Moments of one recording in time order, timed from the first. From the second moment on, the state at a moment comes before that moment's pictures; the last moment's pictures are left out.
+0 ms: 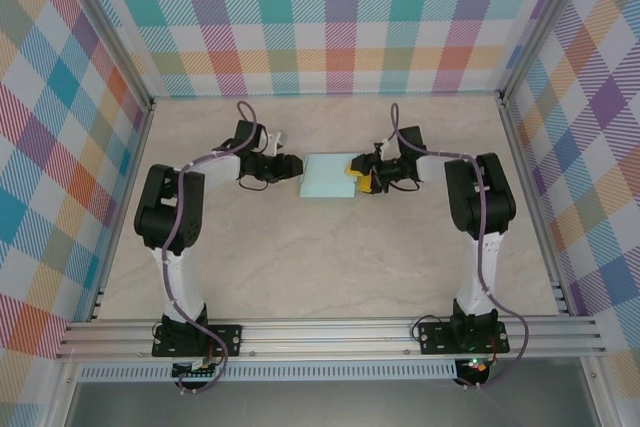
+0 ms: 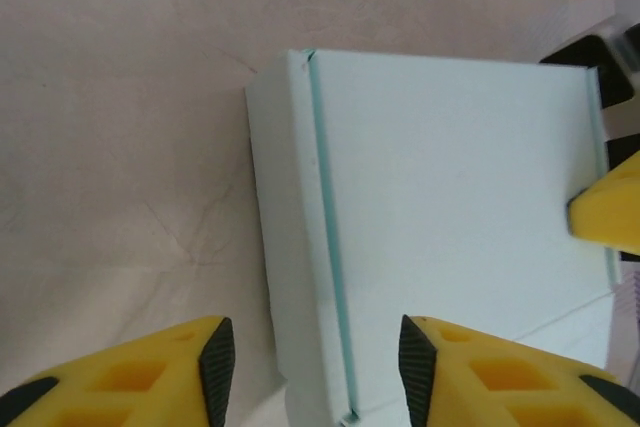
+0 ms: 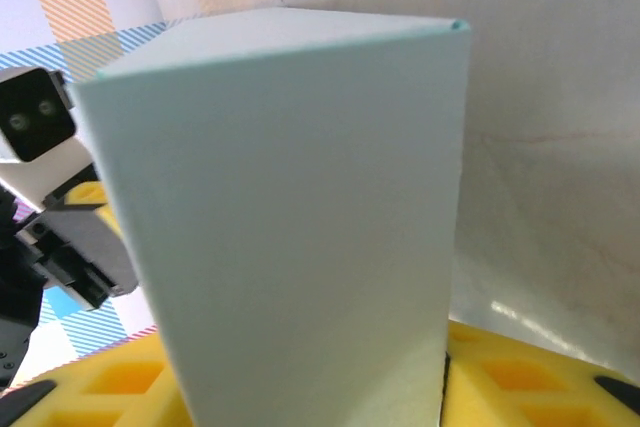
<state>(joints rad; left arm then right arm) -0.24 1.96 1.27 -0.23 0.65 -0.36 0.24 2.09 1.24 -0.08 -1.02 0.85</state>
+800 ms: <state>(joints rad) -0.34 1.33 0.73 0.00 0.83 0.40 0.19 1.82 1.14 -0.57 -1.16 1.00</state>
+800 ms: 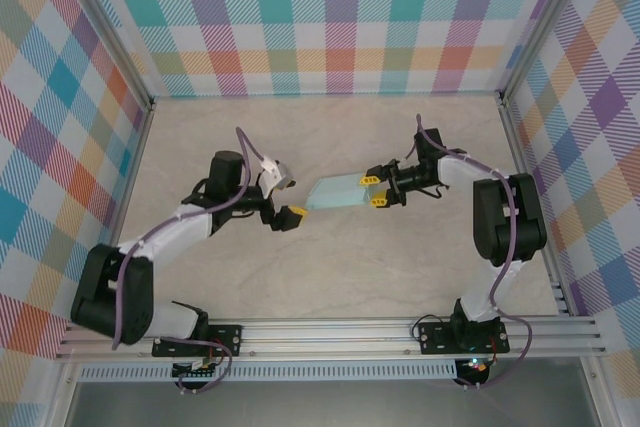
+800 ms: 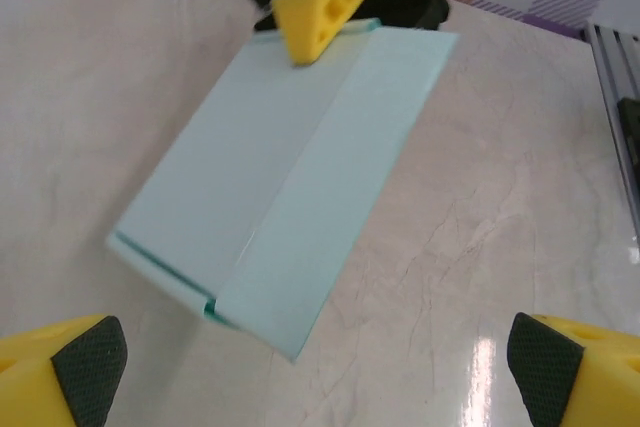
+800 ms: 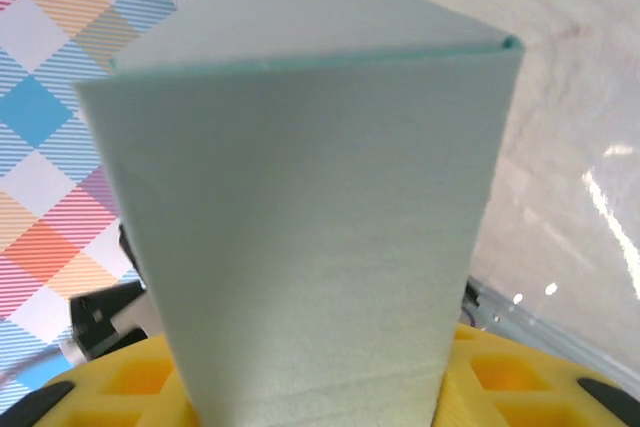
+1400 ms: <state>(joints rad) -0.58 1.42 0.64 0.29 0.42 0.73 0.08 1.78 1.10 -0.84 -1.28 0.93</state>
